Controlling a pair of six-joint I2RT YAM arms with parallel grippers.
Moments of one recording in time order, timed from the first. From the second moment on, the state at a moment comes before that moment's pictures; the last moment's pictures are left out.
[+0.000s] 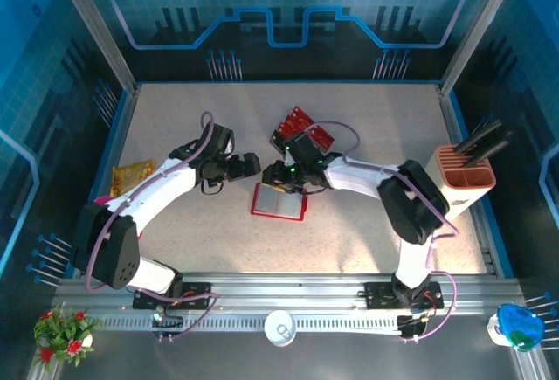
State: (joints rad) left arm -0.36 1.45 1.01 -0.59 0.14 -0.63; right arm 0.68 1.82 1.14 -0.19 -0.41 0.93
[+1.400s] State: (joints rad) left arm -0.49 1.71 1.00 -0.62 0.05 -0.48; right arm 0.59 1.68 0.97 -0.54 -0.16 0.73
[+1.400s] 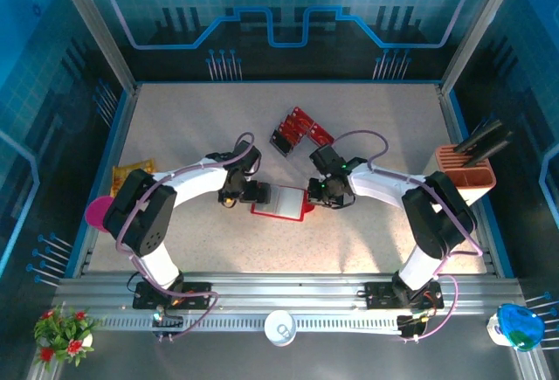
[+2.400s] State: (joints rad) left arm -0.42 1.62 1.07 -0.63 0.06 -0.55; right arm 0.40 1.95 1.91 -1.00 -0.12 0.30
